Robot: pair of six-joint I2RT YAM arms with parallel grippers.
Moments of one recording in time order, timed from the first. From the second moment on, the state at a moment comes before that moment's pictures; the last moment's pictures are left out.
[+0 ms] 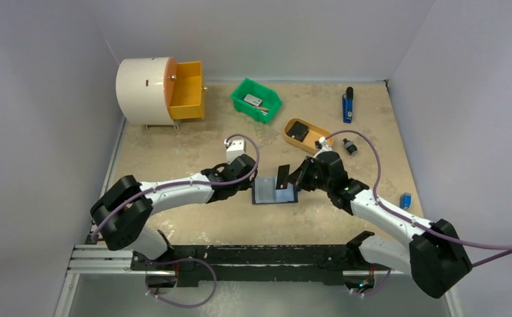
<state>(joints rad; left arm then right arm) -0.90 1.49 0.83 -0.19 -0.46 -0.81 0.58 1.08 0.51 -0.03 -0.10 0.87</state>
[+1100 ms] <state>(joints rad) -0.90 1.61 0.78 -0.12 -0.40 -0.87 0.53 1.21 0.42 0.12 -0.23 0.83</state>
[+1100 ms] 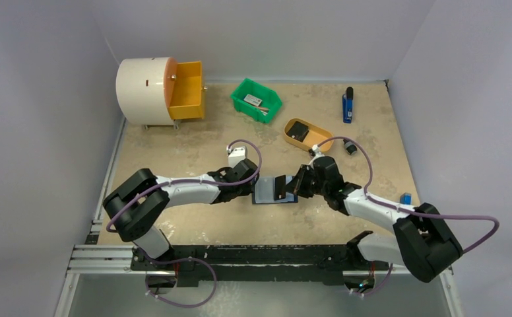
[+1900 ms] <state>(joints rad) -0.90 1.62 0.78 -0.09 -0.38 -0.88 0.53 1.33 0.42 0.21 -0.31 0.83</state>
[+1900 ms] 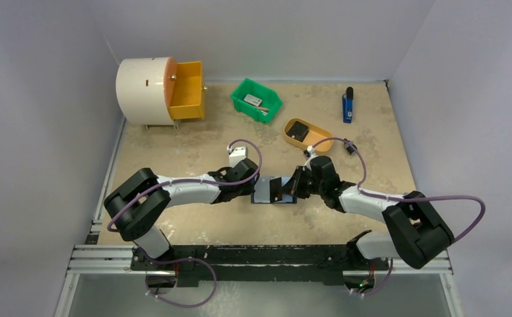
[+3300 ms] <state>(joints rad) -0.90 1.62 0.78 -0.09 -0.38 -0.88 0.53 1.34 0.42 0.19 -0.34 0.86</state>
